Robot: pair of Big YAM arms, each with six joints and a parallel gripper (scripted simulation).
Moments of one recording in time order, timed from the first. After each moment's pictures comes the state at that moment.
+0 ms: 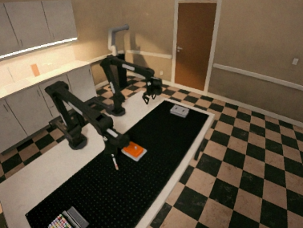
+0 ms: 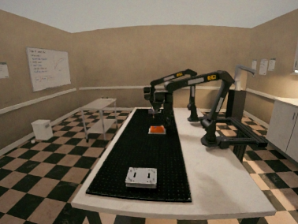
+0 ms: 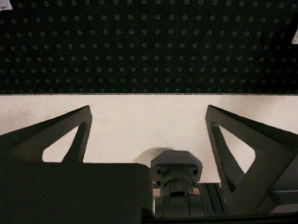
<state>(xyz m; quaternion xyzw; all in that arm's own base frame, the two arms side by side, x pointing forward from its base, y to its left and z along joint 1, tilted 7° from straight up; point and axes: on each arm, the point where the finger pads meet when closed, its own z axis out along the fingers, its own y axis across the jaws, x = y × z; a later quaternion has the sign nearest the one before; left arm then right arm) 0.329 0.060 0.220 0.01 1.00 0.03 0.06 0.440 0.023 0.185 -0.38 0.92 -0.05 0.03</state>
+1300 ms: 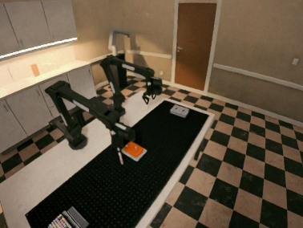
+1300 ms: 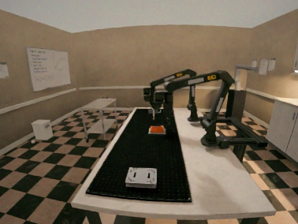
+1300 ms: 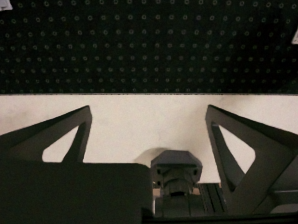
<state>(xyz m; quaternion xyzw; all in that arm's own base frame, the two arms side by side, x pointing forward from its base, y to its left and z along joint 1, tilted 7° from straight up) 0.329 0.060 0.220 0.01 1.00 0.03 0.06 0.437 0.075 0.180 -0.38 0.92 -0.05 0.03</state>
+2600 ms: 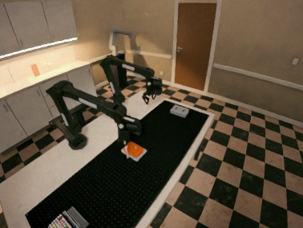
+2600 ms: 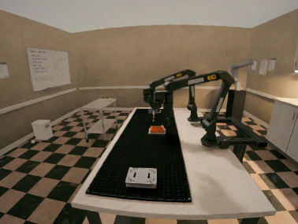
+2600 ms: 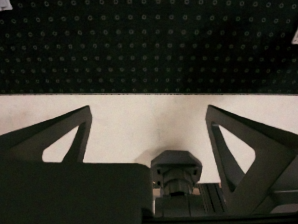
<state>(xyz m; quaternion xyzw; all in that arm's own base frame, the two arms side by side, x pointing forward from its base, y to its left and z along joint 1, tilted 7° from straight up) 0.329 0.060 0.220 0.01 1.00 0.03 0.06 0.434 0.134 0.178 -0.38 0.92 -0.05 0.03</state>
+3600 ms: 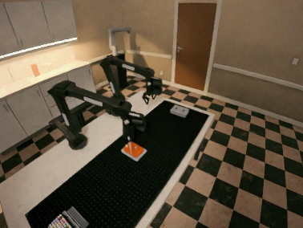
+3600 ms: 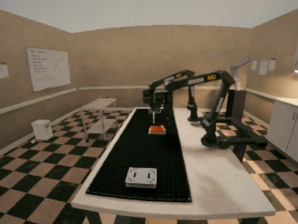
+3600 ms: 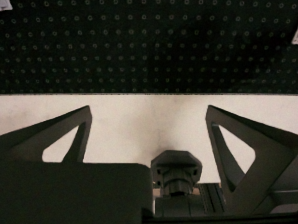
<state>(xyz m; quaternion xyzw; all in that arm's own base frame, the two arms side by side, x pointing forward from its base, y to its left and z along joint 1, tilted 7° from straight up) 0.329 0.060 0.220 0.01 1.00 0.03 0.06 0.432 0.176 0.174 -0.38 0.92 -0.05 0.03</state>
